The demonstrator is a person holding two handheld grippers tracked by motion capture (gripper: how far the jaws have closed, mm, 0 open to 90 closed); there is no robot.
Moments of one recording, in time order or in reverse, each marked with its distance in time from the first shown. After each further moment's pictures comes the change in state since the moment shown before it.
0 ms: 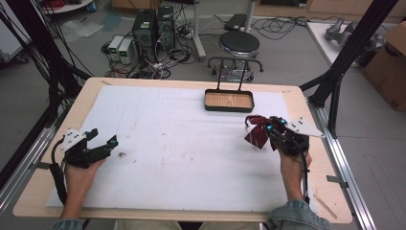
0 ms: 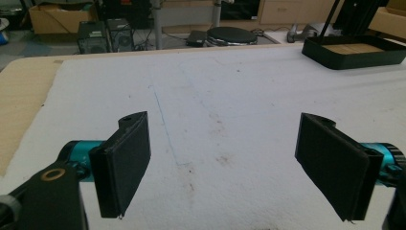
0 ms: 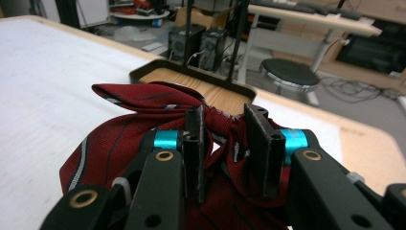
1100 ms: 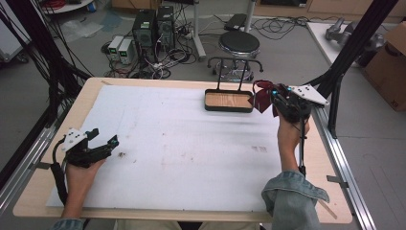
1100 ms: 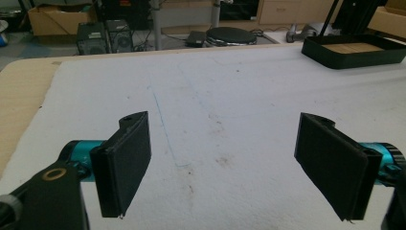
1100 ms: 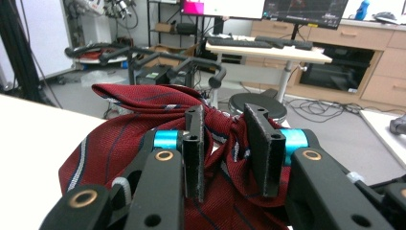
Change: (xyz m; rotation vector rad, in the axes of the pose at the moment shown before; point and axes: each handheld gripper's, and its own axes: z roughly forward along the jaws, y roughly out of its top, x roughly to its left) left arm 0.000 -0.001 0.002 -0.004 -0.003 0.004; right arm -0.035 0.061 0.048 -0.127 -0.127 0.094
